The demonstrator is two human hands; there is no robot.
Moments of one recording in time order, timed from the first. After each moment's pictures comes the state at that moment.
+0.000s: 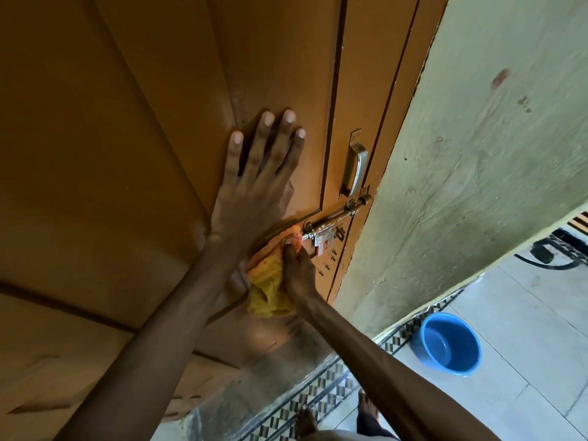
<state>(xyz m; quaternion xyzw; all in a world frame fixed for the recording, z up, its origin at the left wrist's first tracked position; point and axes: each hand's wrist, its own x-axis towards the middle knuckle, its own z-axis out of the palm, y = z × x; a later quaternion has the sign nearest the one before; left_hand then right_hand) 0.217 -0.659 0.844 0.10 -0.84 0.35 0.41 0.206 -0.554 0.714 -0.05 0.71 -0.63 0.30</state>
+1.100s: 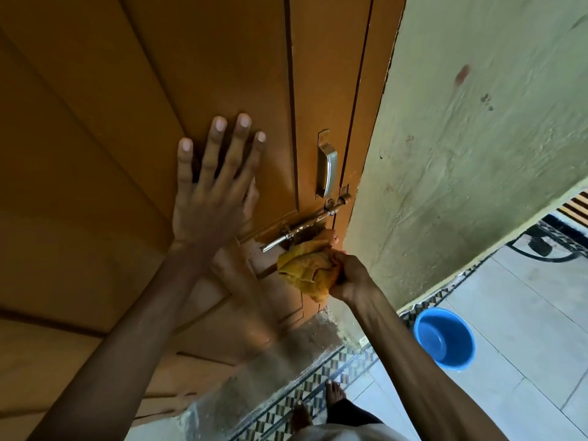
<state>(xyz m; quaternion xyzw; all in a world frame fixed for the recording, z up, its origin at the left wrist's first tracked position) 0.213 -0.662 0.831 0.11 -0.82 0.39 0.41 0.119 -0.460 0.705 0.32 0.42 -0.71 0.47</state>
